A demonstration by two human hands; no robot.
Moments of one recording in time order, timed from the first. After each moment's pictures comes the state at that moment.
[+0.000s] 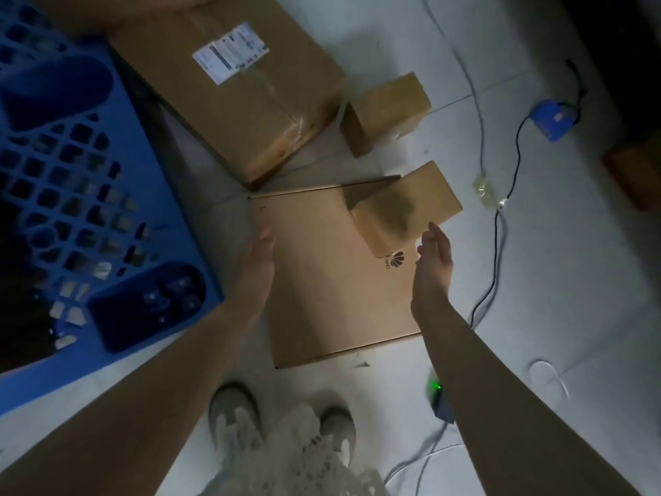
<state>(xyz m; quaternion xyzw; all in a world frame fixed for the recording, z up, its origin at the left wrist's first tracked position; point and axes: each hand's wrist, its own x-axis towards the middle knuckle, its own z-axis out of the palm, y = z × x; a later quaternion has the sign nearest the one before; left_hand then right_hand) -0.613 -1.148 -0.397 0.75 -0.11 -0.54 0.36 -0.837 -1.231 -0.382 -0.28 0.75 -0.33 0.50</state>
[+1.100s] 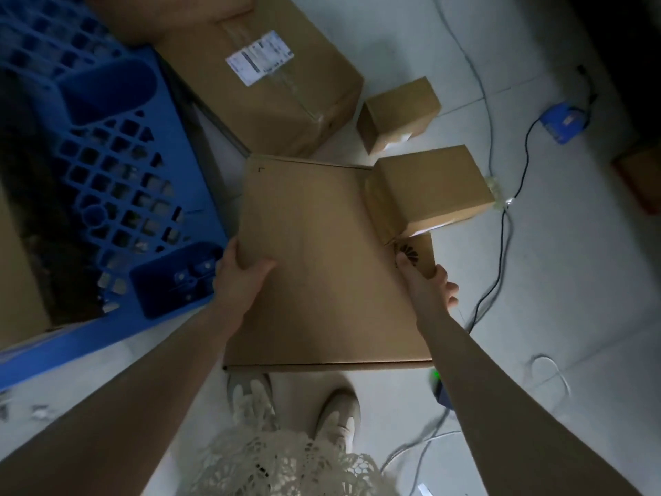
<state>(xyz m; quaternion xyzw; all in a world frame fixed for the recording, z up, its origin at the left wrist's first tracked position) -0.594 -1.079 -0.362 0.80 -0.08 -0.51 0.30 -0.852 -1.180 -0.371 -0.33 0.85 -0.01 0.41</state>
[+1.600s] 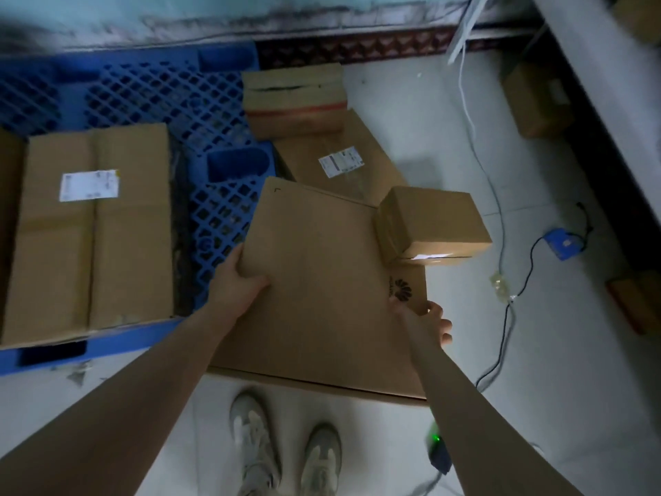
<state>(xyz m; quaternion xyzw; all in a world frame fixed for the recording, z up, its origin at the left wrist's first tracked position) -0.498 -1.037 -0.191 0.83 -0.11 -0.43 0.33 -0.760 -1.158 -0.214 -0.41 0.81 -0.02 0.42</state>
